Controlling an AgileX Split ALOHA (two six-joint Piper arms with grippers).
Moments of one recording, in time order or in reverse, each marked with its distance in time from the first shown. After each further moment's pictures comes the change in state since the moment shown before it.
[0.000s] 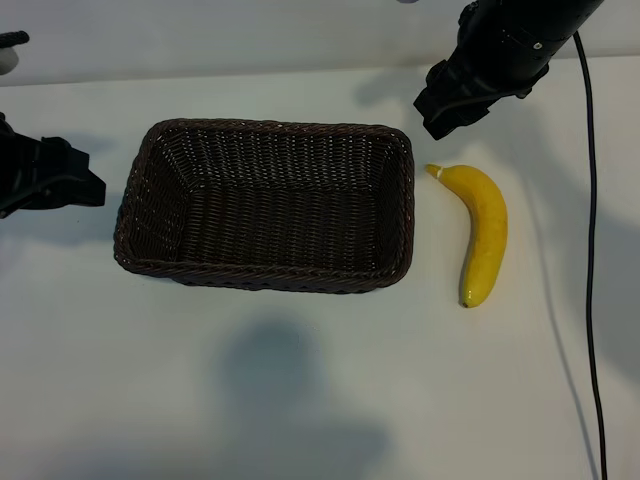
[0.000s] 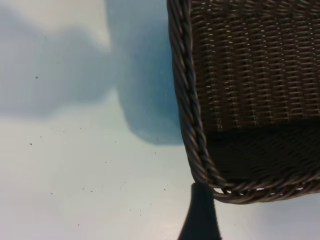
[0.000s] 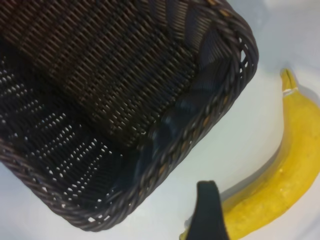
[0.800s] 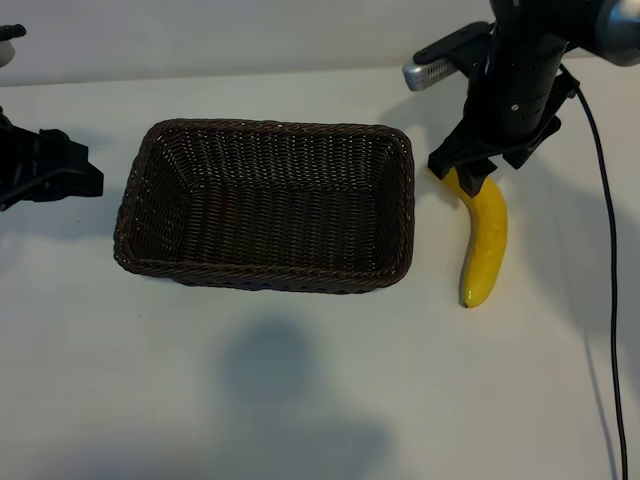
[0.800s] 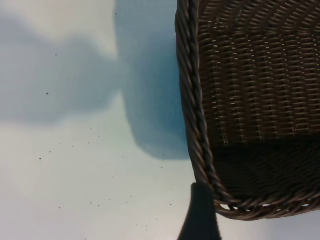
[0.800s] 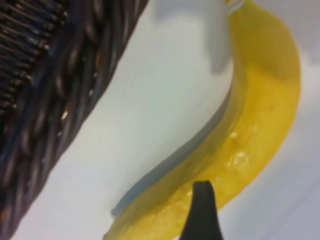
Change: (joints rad) left arm 0.000 0.000 0.000 0.002 -0.040 0.001; right arm 0.000 0.231 0.000 -0.235 0.044 0.148
